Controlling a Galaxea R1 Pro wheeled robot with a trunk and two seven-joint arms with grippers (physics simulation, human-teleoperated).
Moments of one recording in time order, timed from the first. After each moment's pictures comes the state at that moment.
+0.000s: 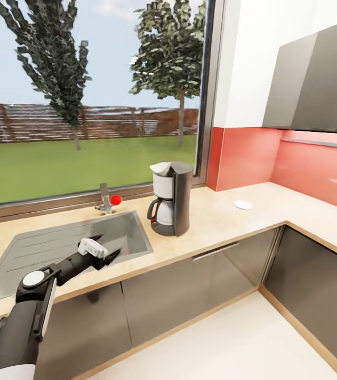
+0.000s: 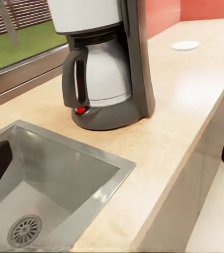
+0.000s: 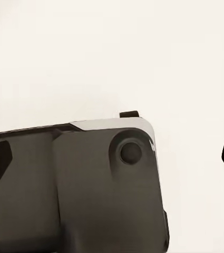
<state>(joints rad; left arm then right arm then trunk) -0.44 0.03 0.27 -1.45 -0.31 0.22 -0.86 0.00 0.04 -0.11 -0.22 -0.02 -0.20 -0.01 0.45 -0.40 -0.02</state>
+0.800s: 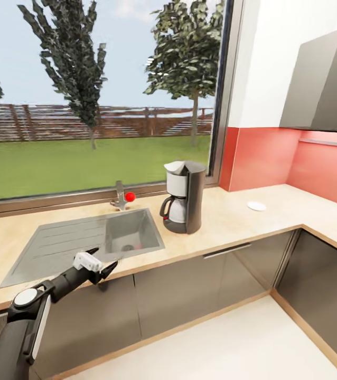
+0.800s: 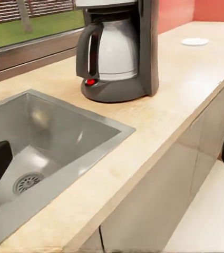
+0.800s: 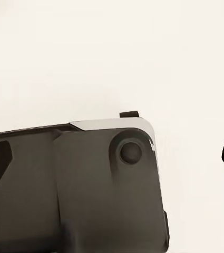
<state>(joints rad) -0.35 0.04 0.29 -1.45 -0.22 0.19 -0.86 0.00 0.04 -0.11 -0.22 -0.02 -0.20 -0.01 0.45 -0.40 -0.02</state>
